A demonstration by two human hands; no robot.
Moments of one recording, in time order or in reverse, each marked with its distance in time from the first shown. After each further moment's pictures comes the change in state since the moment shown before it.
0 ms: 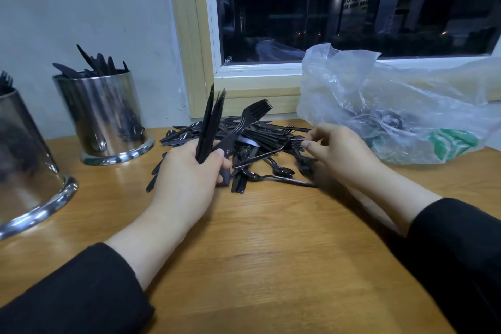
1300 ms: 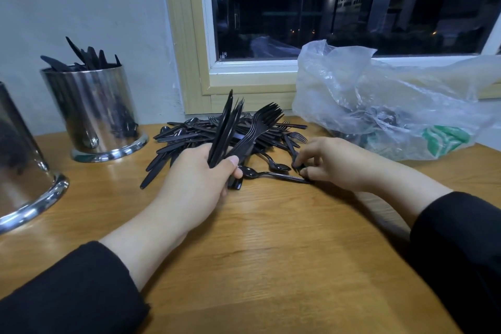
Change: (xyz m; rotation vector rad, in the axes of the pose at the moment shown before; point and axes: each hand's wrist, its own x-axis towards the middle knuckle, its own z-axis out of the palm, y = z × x) left_hand -0.008 0.003 0.002 0.070 -0.214 -0.011; right_hand -0.005 0.006 -0.011 -0.249 -0.406 -0.198
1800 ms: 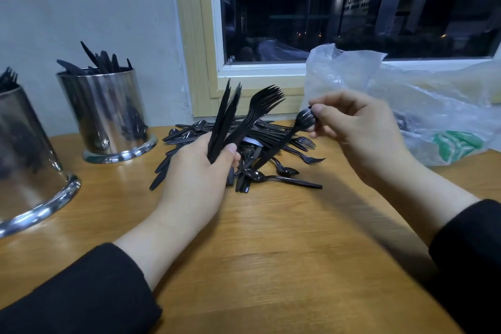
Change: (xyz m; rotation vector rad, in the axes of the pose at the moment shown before) left_hand 0.001 0.003 -0.003 0.012 0.195 0.098; right_hand -0.007 -0.044 -0.023 1.049 0.631 -0.042
